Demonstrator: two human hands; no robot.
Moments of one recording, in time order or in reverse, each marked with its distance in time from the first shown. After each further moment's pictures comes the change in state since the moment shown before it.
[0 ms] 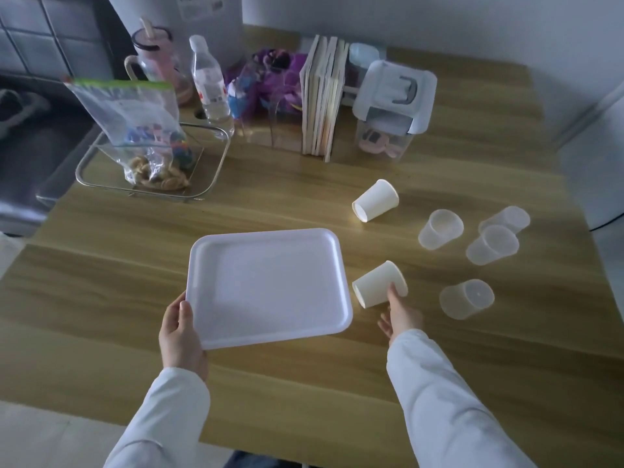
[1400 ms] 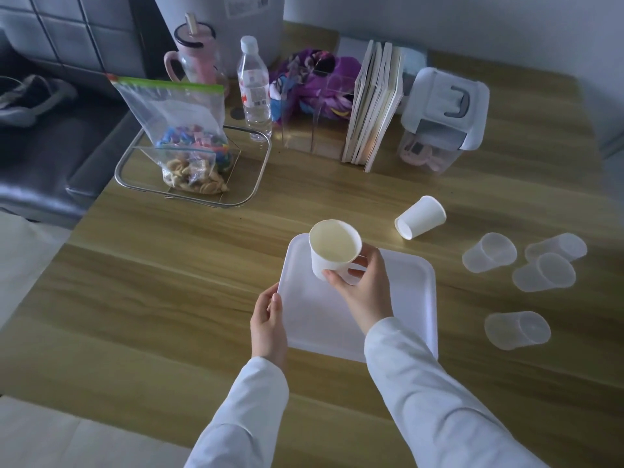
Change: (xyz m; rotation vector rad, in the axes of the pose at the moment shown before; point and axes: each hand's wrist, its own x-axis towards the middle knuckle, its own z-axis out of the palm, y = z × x) left_hand 0.010 -0.003 0.043 0.085 -0.254 -0.052; right_hand -0.082 -0.031 0.119 -0.315 -0.363 -0.840
